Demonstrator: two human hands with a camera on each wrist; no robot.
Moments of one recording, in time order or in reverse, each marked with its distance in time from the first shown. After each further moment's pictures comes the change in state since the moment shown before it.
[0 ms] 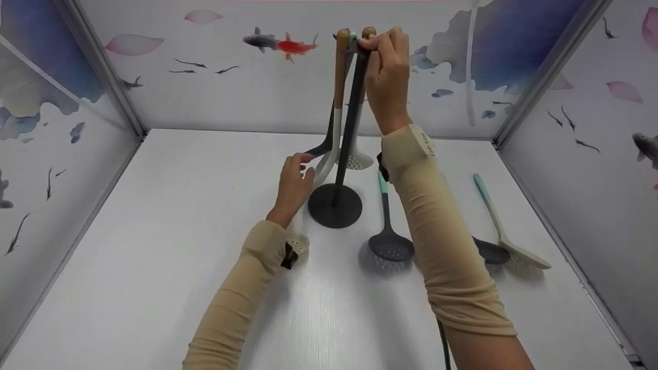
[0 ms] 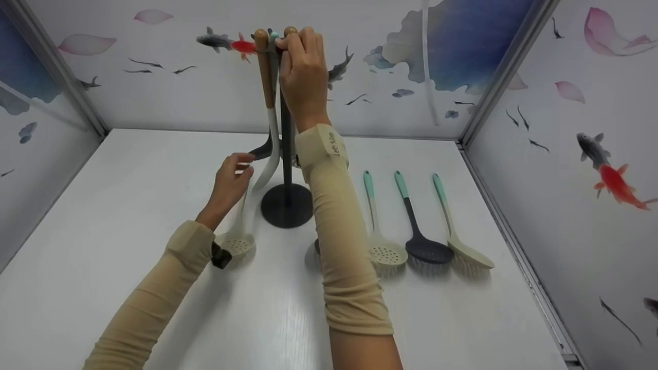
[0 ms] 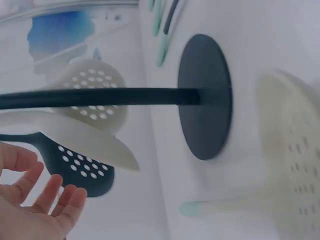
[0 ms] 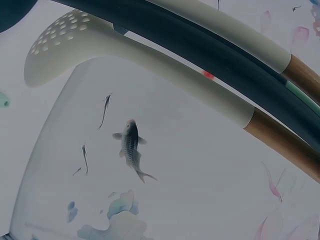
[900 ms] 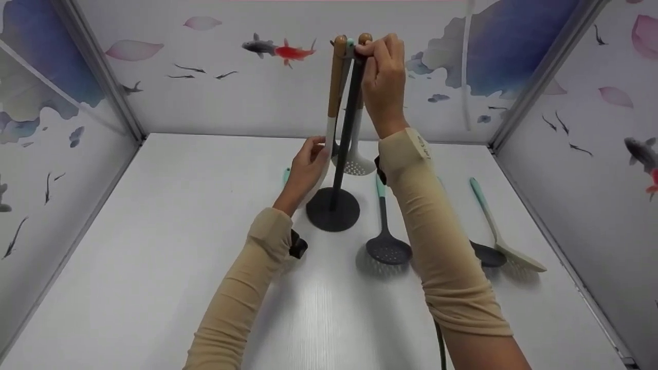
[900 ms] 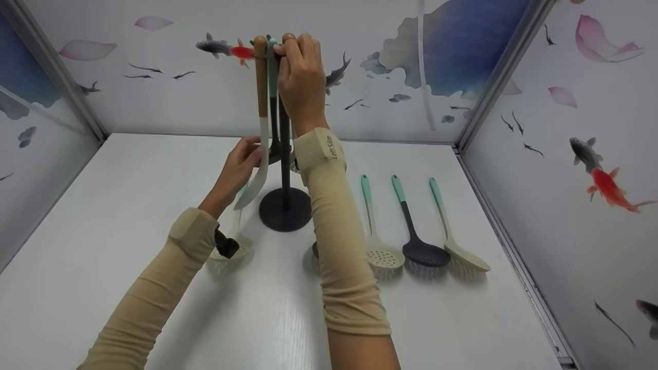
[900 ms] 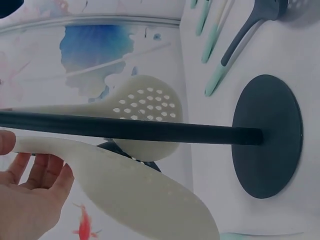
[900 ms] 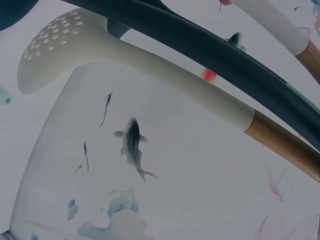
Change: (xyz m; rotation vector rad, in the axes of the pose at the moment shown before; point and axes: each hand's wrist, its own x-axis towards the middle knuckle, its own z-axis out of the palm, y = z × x) left_hand 0.015 0.040 0.000 -0.279 -0.141 -0.005; right_hand 0.000 0.002 -0.001 -0.028 -0.014 -0.006
